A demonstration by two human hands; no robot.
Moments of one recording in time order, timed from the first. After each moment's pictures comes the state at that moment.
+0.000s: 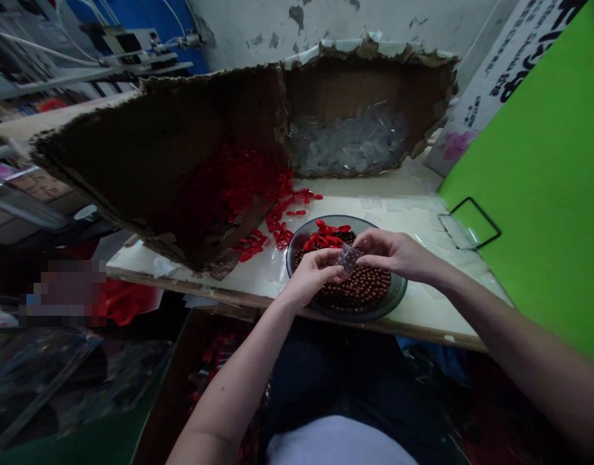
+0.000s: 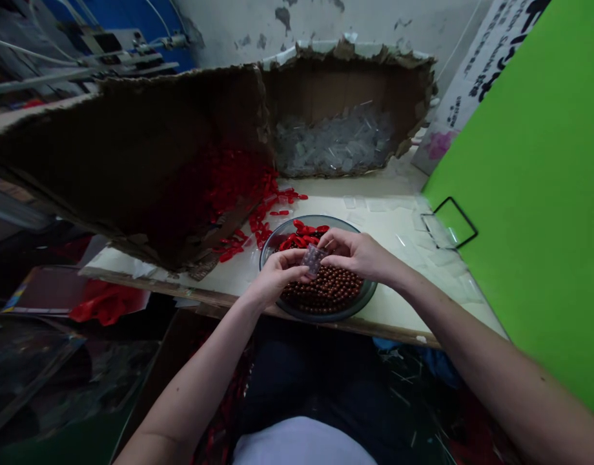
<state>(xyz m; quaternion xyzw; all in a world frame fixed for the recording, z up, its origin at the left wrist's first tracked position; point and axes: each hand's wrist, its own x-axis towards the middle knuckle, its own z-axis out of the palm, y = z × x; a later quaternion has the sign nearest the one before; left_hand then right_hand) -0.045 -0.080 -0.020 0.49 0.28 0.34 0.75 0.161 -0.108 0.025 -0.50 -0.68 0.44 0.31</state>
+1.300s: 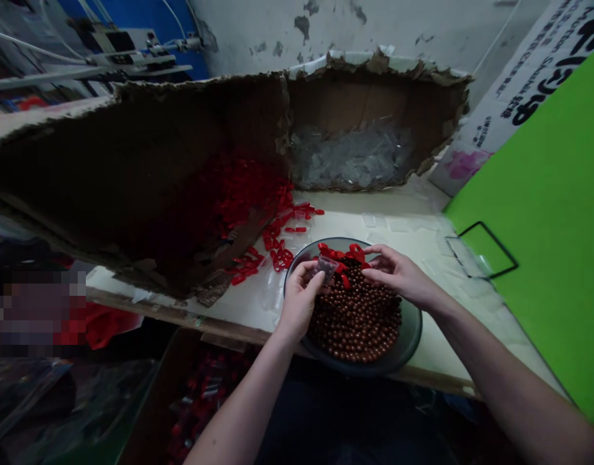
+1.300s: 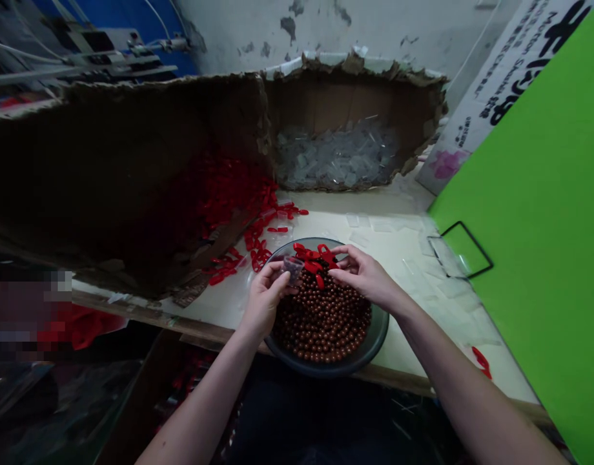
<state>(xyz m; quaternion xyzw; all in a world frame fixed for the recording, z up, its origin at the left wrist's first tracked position) -0.042 -0.051 -0.040 0.41 0.35 0.49 0.68 0.174 -0.071 -0.003 -0.59 -0.56 0.46 0.36</state>
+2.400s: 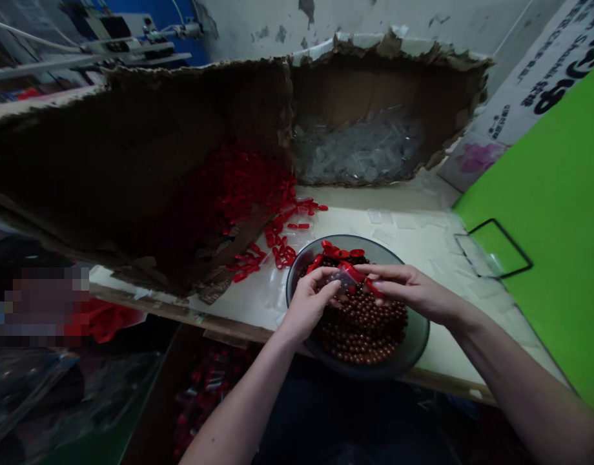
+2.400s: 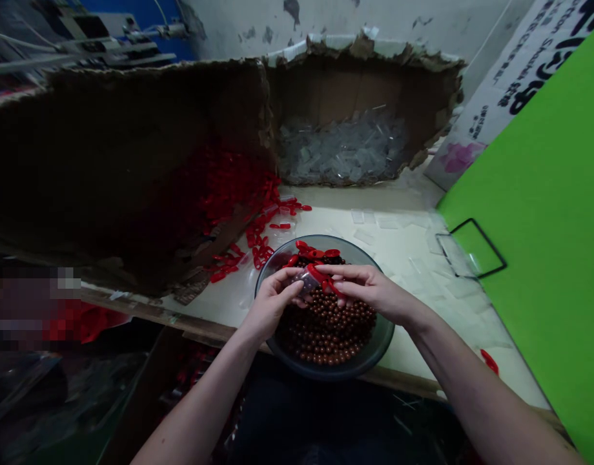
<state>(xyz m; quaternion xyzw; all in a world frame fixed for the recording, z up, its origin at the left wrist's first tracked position) -0.045 -0.053 -0.034 0.46 0.33 0.38 0.73 0.170 -0.085 0.010 -0.52 -0.51 0.61 0.32</state>
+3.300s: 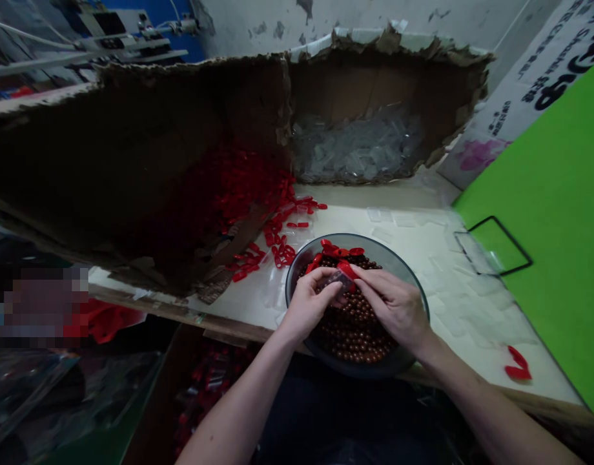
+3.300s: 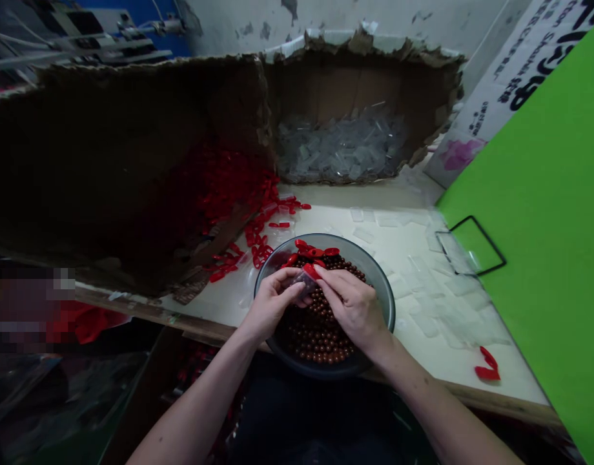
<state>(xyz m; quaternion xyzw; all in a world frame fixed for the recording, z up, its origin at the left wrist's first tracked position) -0.044 -0.055 -0.029 0.47 0.35 0.37 0.72 0.121 -0.105 -0.015 -0.59 -0.69 0.12 0.41</state>
